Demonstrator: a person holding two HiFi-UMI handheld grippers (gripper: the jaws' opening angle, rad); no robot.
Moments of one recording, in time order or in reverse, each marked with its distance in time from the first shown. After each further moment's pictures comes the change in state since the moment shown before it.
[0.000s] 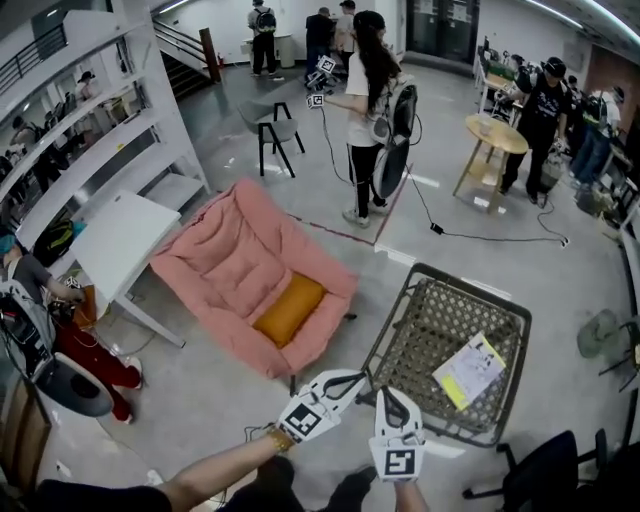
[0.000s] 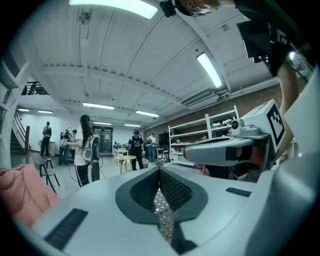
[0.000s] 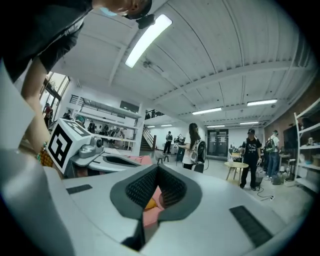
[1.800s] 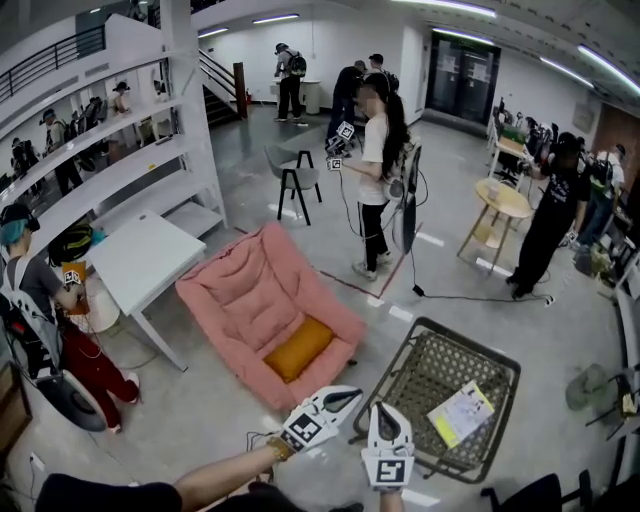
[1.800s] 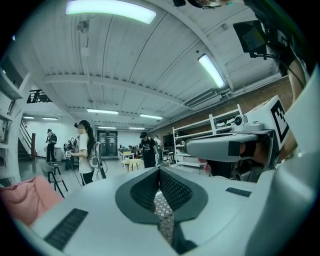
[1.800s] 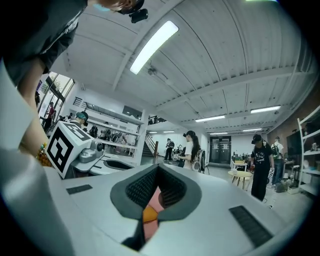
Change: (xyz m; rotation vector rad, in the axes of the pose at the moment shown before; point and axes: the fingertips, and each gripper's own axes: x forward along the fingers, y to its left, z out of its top) left arm -0.042 0.031 0.061 0.001 -0.013 0.074; right arm 0.012 0.034 0.071 -0.042 -0.083 0.025
